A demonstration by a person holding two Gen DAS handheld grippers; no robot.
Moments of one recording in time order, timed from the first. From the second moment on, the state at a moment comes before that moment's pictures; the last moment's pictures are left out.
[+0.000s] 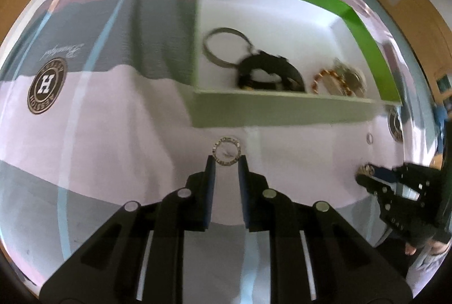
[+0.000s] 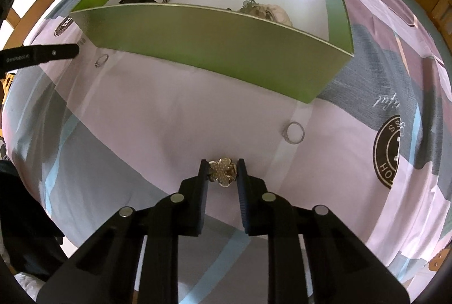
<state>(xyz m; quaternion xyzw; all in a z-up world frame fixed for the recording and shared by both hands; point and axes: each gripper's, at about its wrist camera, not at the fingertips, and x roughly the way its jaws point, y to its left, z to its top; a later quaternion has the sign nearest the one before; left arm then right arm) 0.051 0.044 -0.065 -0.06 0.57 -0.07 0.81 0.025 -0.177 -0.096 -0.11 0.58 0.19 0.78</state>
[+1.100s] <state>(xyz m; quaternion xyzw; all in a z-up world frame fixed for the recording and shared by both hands) 0.037 -0.016 -0.081 0.04 0.57 -0.08 0.81 0.030 -0.173 -0.075 -0.08 0.56 0.19 0.80</state>
